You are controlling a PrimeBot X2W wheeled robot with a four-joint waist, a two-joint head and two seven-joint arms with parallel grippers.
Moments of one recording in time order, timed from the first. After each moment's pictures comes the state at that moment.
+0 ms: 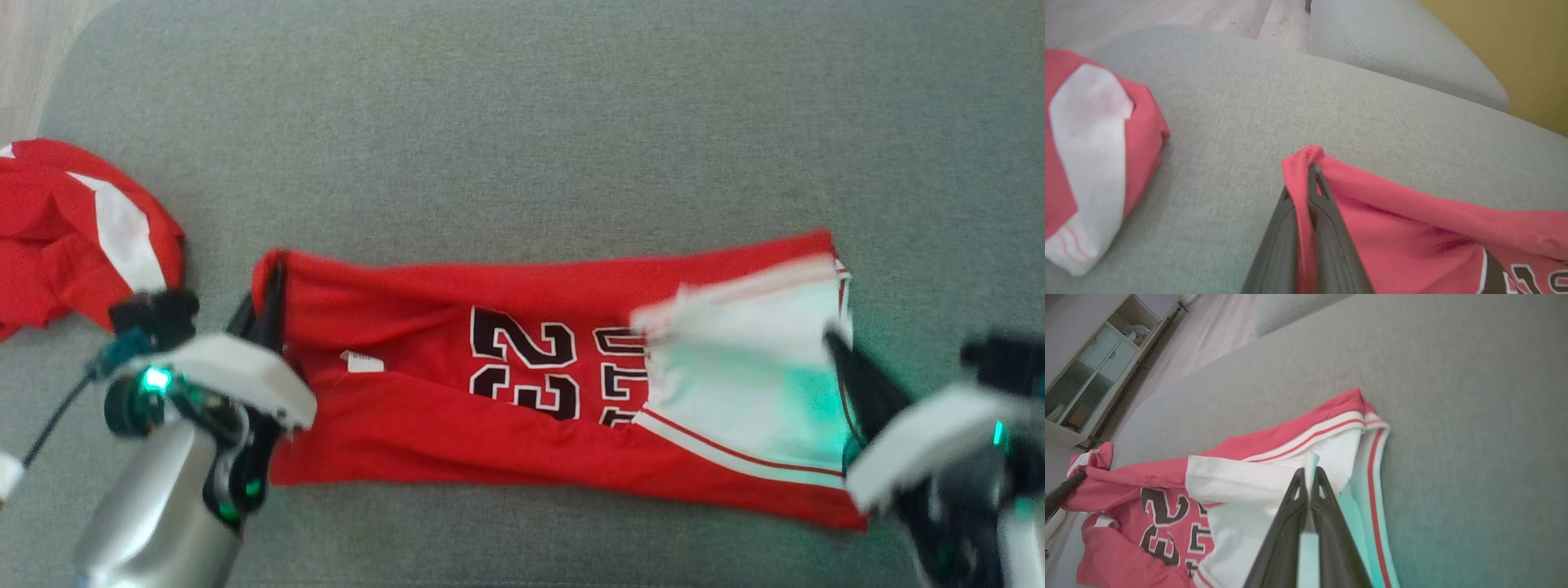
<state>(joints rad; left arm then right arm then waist) -0.40 0.33 -0.42 0.40 -0.76 0.06 0.07 0.01 -0.09 -0.05 -0.12 0.51 0.13 0.49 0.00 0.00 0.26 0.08</state>
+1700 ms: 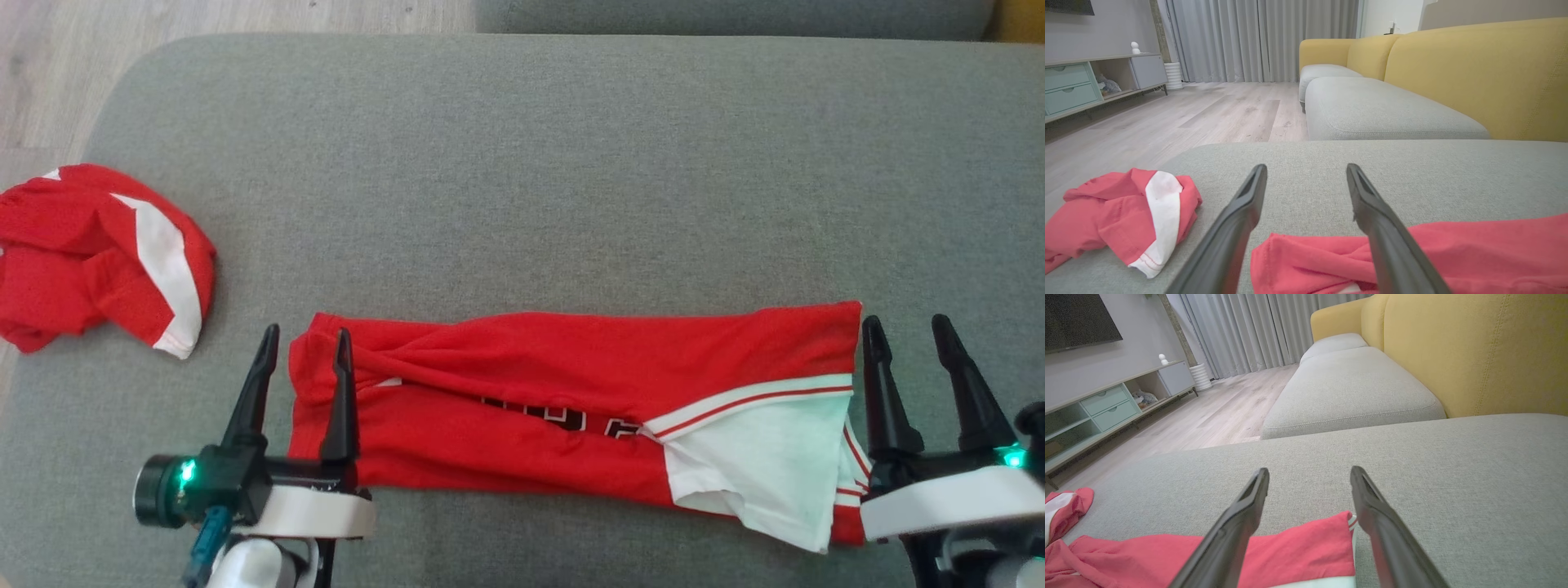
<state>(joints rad) -0.08 0.19 -0.32 0.14 -0.27 0.15 -0.26 0.16 -0.04 -0.06 -0.22 0.25 0.13 0.05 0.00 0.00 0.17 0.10</state>
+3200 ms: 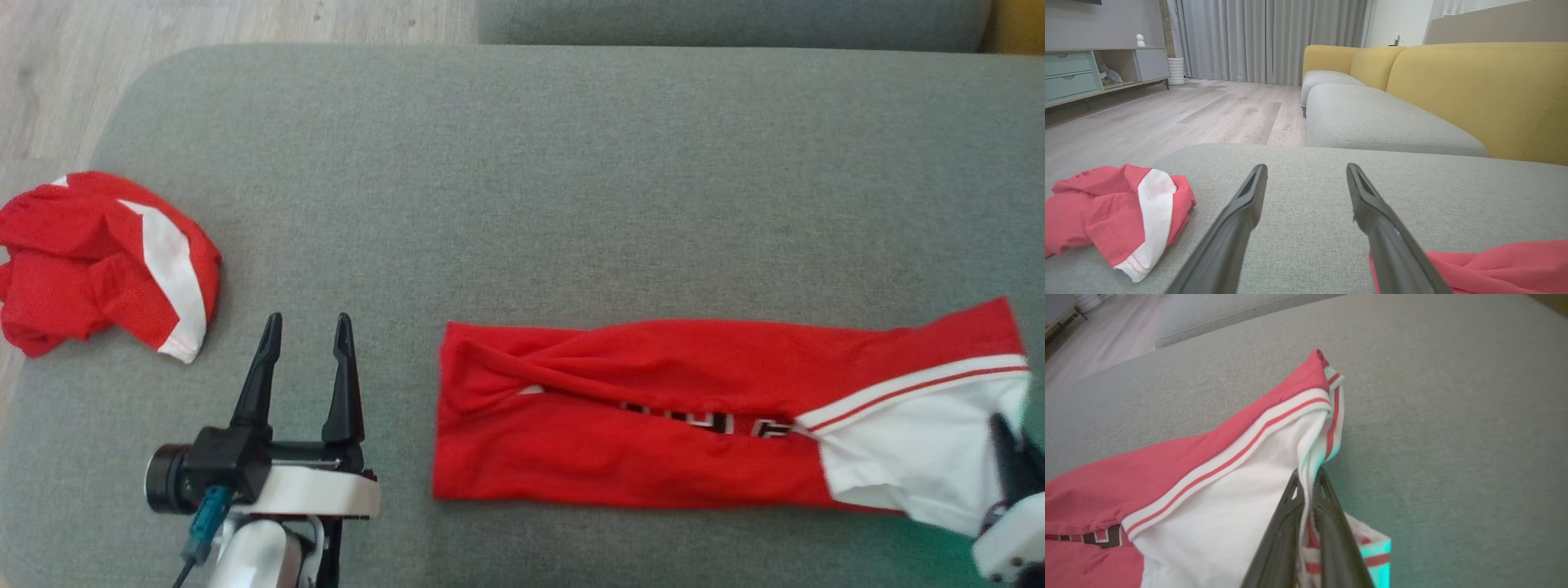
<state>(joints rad) -0.11 0.09 -0.22 0.22 -0.23 0.05 -0.26 0.18 -0.12 -0.29 -0.02 0.38 0.13 0.34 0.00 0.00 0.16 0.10</state>
